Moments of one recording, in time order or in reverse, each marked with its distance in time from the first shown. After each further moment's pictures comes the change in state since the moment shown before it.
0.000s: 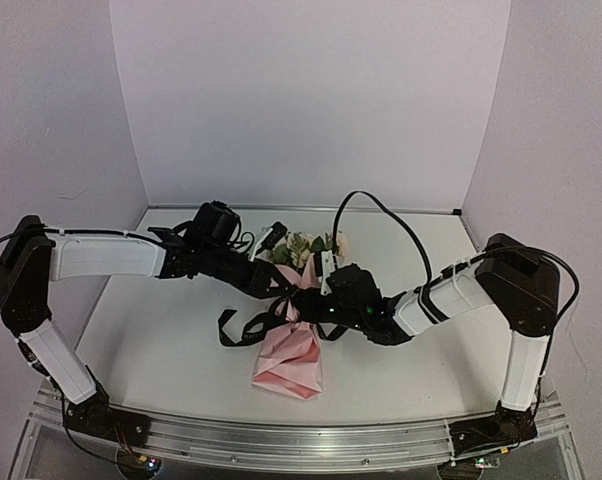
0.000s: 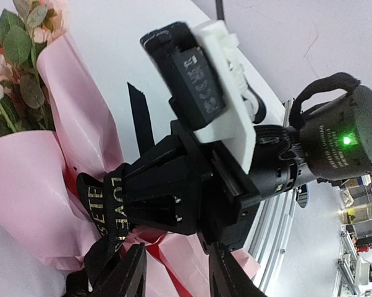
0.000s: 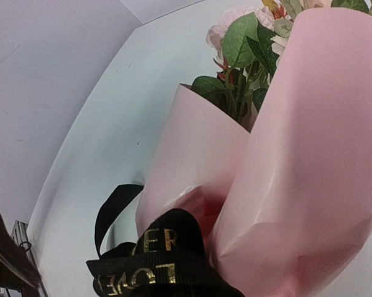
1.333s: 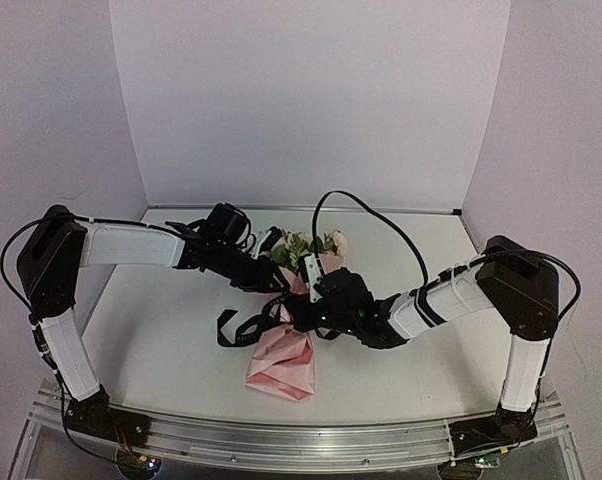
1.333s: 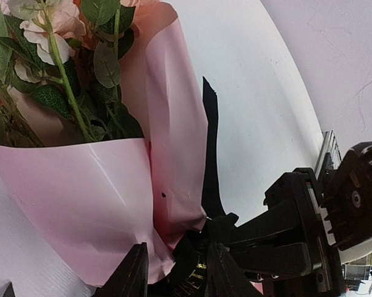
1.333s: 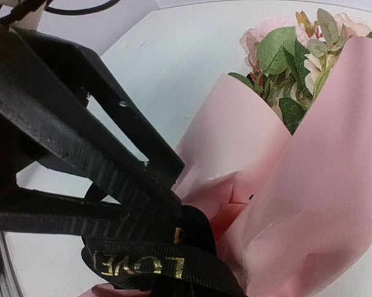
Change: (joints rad) left arm 0.056 0.145 0.108 -0.089 -0.097 -0.113; right arm 0.055 0.000 0.036 -0.069 0.043 -0.203
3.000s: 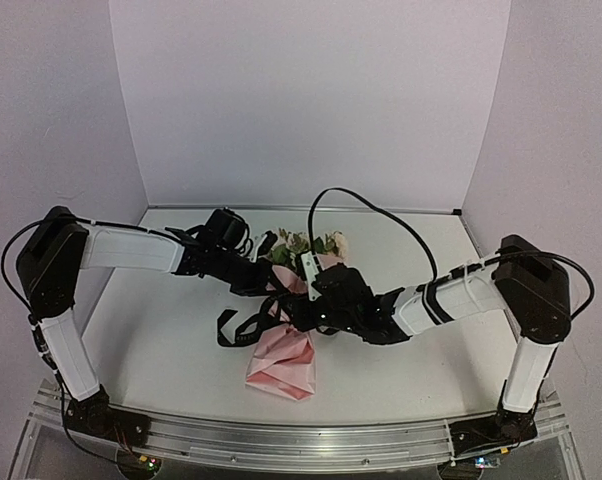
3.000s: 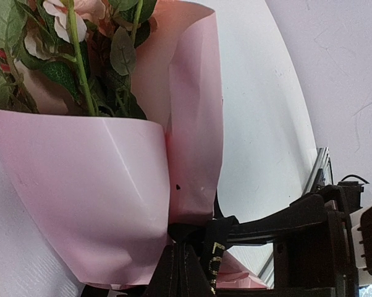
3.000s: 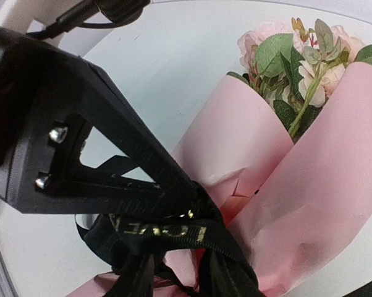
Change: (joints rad) left arm -0.001 -0.001 -0.052 0.071 -0.008 -0.127; right arm 0.022 -0.066 0.031 -0.151 0.055 -0.038
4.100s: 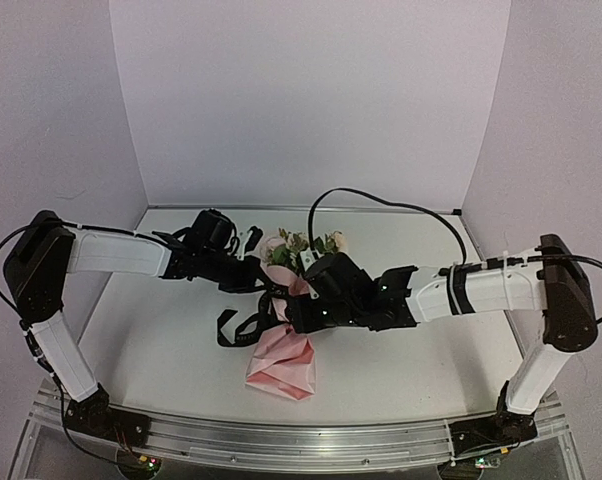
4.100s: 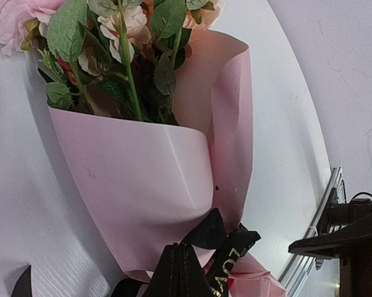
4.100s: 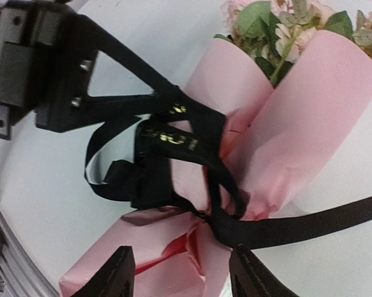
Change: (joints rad) left arm 0.030 -0.074 -0.091 0.059 -0.094 0.005; right arm 0.076 -0.126 0.168 -0.541 0.065 0.118
